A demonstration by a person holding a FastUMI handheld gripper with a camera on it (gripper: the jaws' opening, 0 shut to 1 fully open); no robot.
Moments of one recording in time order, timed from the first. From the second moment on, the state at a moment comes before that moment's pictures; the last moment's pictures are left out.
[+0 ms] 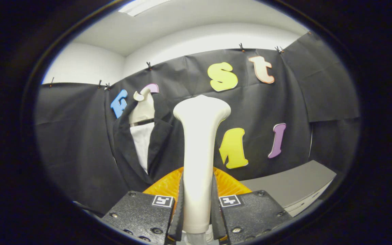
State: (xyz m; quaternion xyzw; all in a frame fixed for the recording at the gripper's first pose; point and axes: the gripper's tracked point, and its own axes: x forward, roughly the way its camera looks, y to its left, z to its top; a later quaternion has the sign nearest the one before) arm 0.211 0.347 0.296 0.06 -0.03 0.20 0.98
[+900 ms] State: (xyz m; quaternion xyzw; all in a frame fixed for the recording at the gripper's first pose) arm 0.219 0.433 0.253 0.01 0.01 0.22 0.97
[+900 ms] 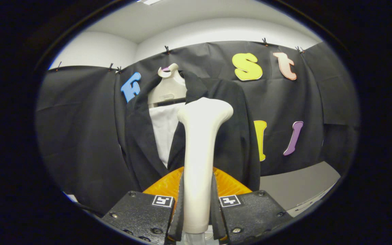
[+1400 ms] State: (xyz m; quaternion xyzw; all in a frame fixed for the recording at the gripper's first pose) arm 0.213 0.409 0.174 -0.01 0.07 0.21 0.97
